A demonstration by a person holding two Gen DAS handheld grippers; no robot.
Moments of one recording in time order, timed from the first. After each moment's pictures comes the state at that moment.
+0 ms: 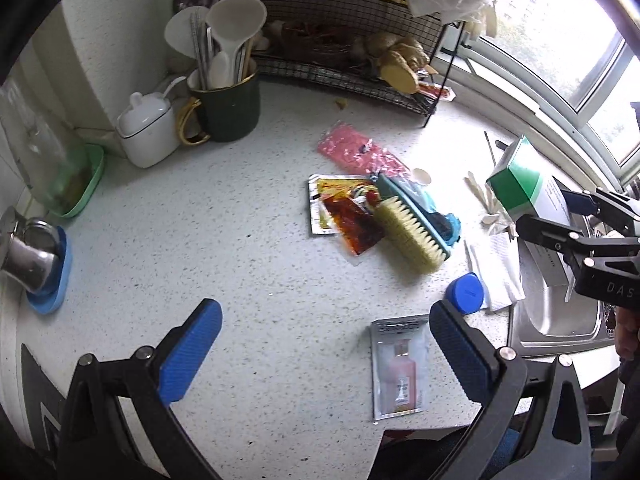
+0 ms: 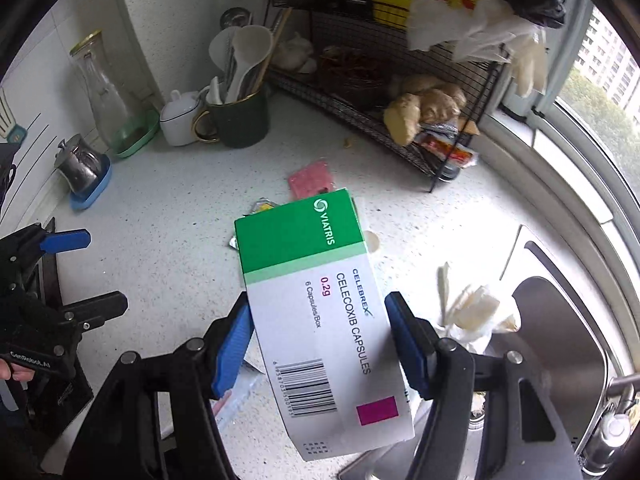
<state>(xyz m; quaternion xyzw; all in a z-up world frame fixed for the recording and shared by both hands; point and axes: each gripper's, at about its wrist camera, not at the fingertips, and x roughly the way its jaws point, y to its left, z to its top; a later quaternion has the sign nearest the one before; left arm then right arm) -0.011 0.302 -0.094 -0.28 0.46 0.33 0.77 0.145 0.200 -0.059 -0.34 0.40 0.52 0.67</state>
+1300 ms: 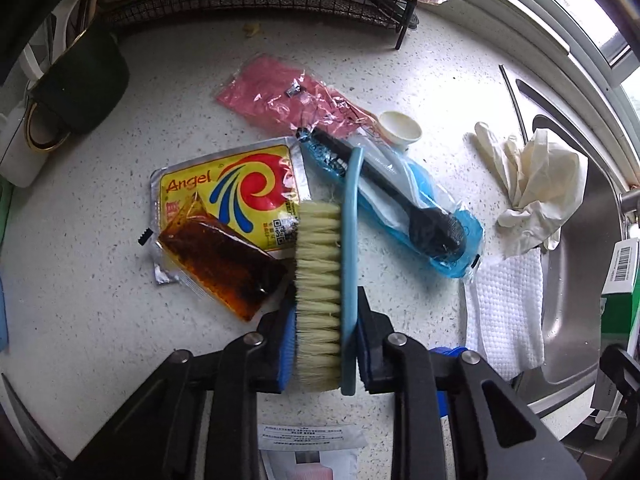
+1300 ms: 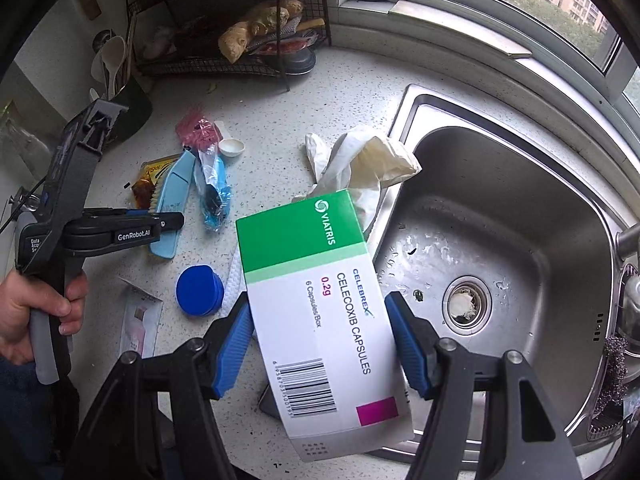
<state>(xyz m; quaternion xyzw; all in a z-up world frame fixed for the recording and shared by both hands) 0.125 0.313 -0.190 -0.32 0.57 0.27 0.71 0.212 0.112 -0.090 -0.27 0.51 0.42 0.71</state>
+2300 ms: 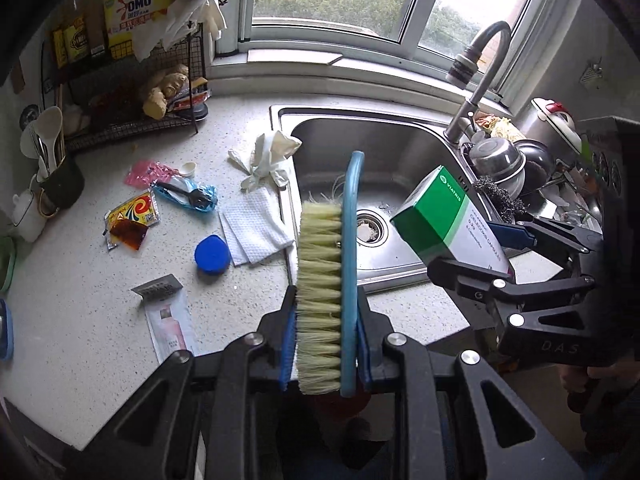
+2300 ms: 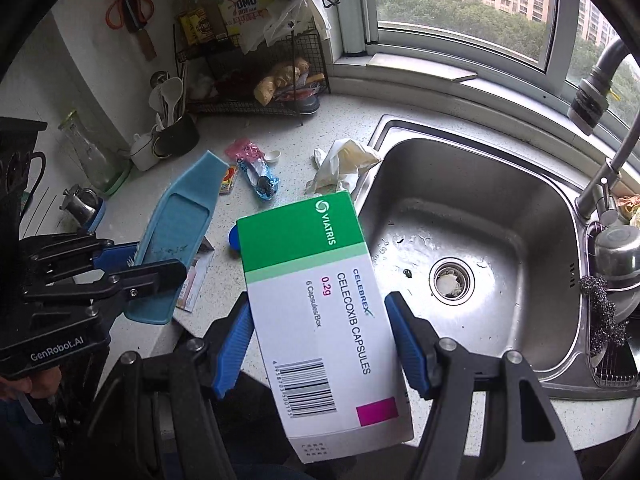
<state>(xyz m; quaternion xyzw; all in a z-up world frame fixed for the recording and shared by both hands) 0.068 0.068 -0.021 -0.18 0.46 0.15 0.86 0.140 -0.040 -0.019 -0.19 0.44 0.45 0.75</state>
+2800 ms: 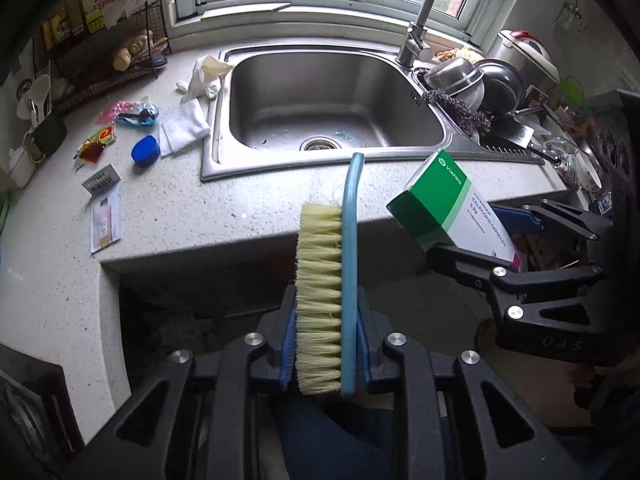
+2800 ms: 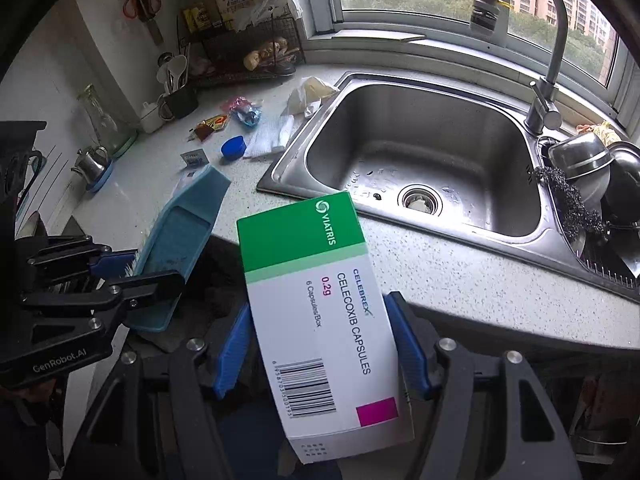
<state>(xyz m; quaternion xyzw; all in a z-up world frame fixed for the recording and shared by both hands) 0.031 -0.094 -0.079 -0.17 0.51 0.14 0.83 0.077 -0.181 -0.064 -0.19 0.46 0.43 0.75</state>
